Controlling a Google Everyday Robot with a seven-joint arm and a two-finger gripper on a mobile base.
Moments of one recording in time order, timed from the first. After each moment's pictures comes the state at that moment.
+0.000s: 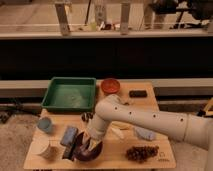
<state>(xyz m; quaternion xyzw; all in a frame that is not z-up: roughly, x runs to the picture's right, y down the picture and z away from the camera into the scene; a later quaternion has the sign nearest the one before) -0.085 0.260 0.713 -0.35 -0.35 -0.25 0.83</state>
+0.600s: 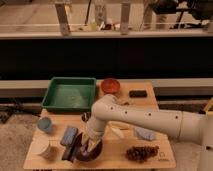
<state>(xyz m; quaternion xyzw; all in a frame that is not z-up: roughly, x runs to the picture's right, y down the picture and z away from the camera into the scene) -0.089 0.264 0.718 -0.36 -0.33 -0.26 0.83</state>
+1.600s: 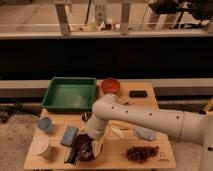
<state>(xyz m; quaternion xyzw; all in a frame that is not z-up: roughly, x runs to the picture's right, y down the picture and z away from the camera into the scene) -0.085 0.252 0.715 -0.35 -0.33 -0.25 0.84</state>
